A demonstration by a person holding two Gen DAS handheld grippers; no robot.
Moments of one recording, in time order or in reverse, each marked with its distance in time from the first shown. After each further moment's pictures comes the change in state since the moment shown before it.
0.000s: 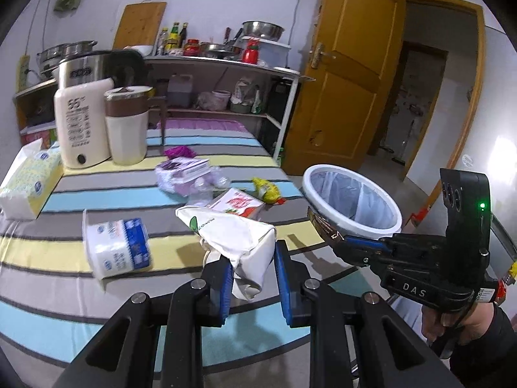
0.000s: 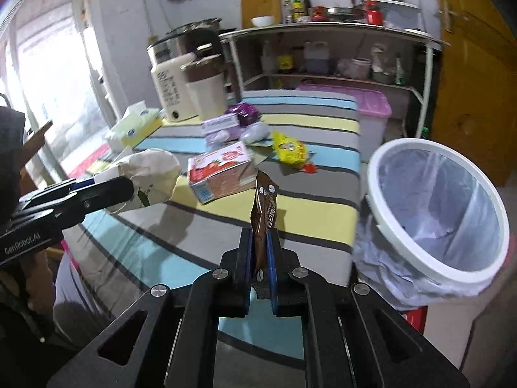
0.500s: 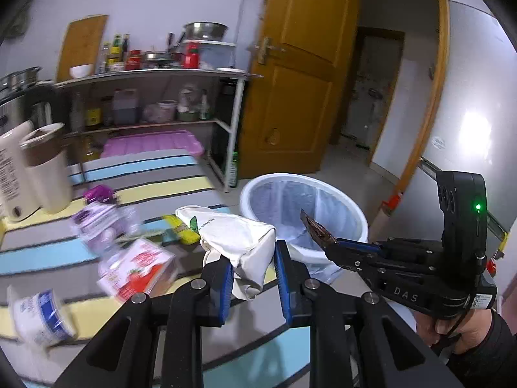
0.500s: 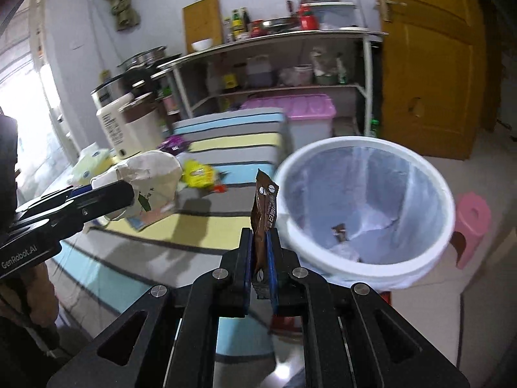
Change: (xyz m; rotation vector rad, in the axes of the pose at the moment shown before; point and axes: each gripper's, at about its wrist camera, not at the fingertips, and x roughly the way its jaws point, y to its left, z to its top) left arm 0.058 -0.070 0.039 0.142 0.011 -0.163; right arm -0.037 -0.072 -0.001 0.157 -0.074 -0.154
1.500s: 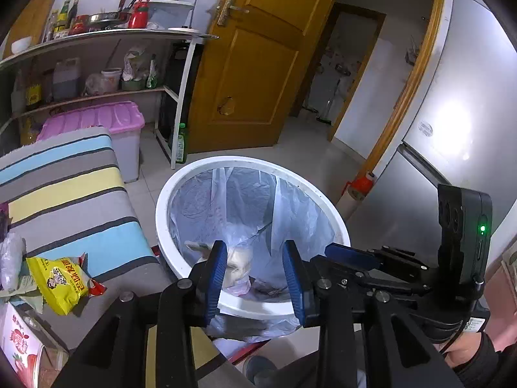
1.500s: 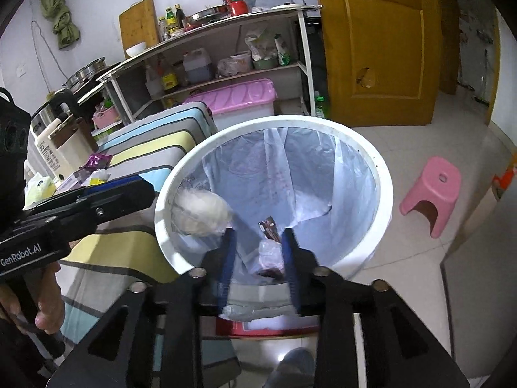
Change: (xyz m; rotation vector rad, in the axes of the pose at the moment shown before) left arm 0.128 -0.027 0.028 -0.010 0.144 -0.208; right arm 0.025 -0.087 0.006 0.153 0.047 -0.147
